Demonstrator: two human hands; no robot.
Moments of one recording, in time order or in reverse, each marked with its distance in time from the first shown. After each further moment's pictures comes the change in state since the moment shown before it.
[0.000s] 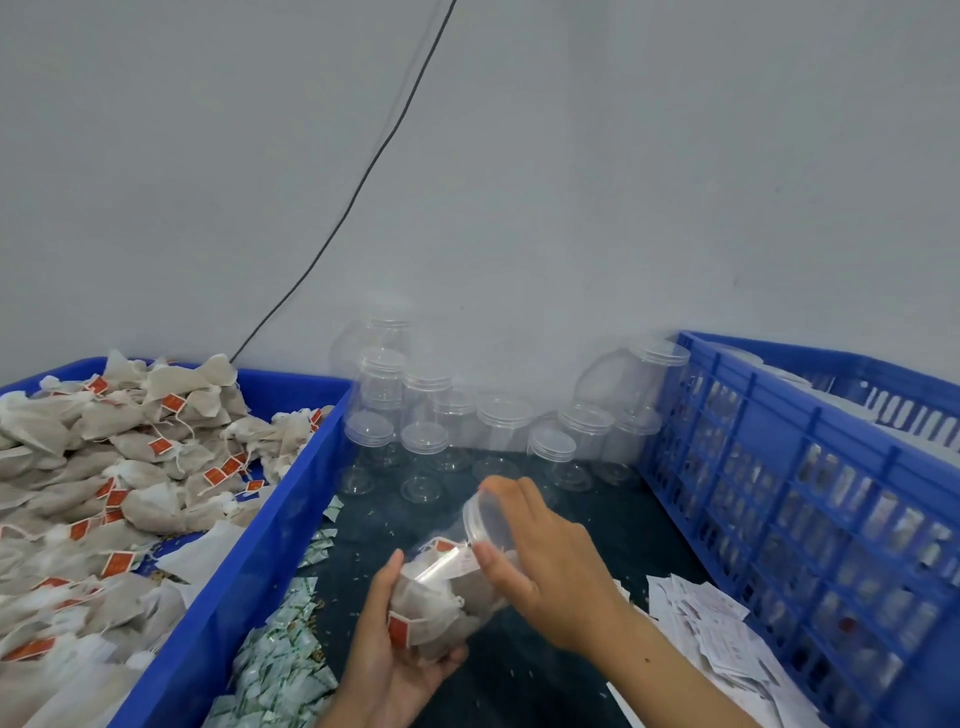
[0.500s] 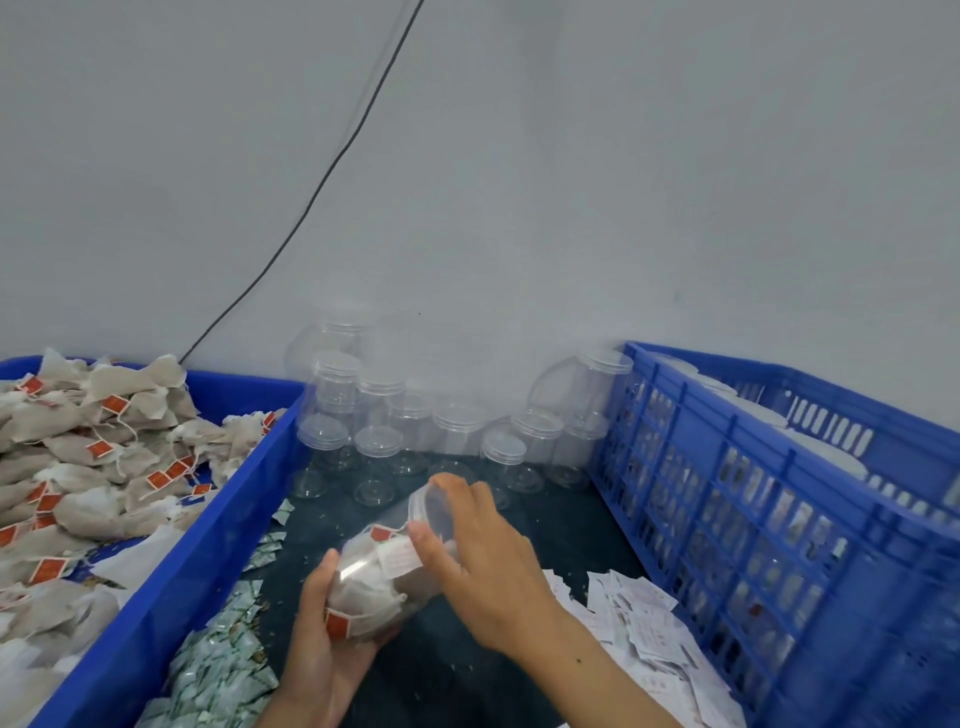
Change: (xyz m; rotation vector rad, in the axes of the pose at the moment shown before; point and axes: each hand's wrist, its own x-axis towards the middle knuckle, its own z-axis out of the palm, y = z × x) left_hand -0.009 0.001 0.009 0.013 -0.076 0.232; right_hand -0.010 -0.022 -0.013 0.140 -0.022 0.176
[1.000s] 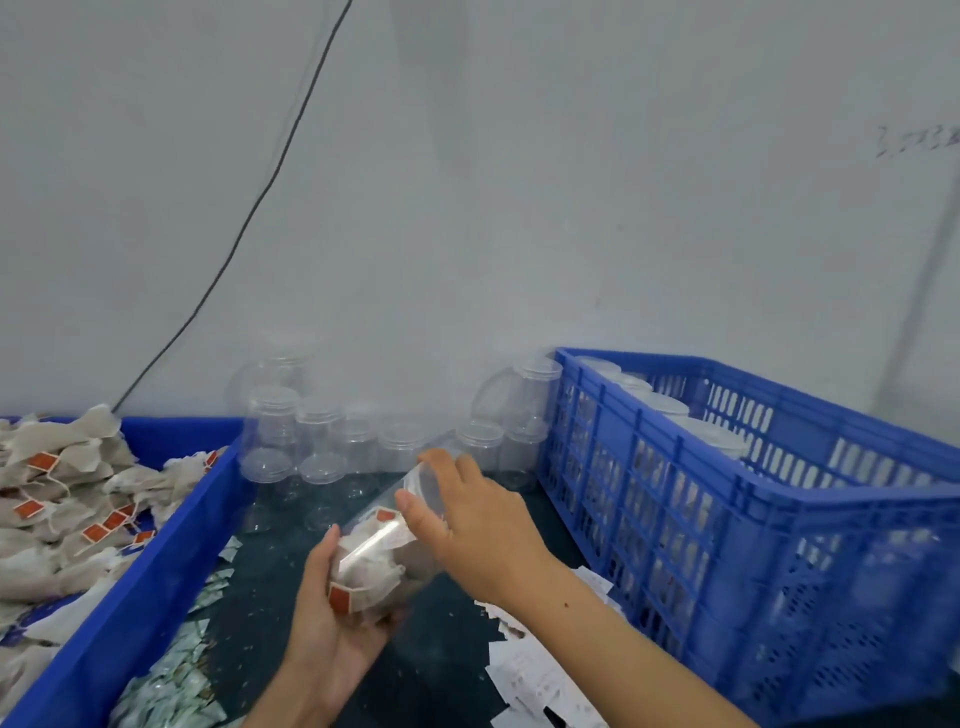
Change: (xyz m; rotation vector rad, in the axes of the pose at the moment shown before) left_hand 0.000 -0.002 0.068 -0.008 -0.003 -0.112; right_hand -0.014 0.001 -0.071 -0.205 0.067 0.029
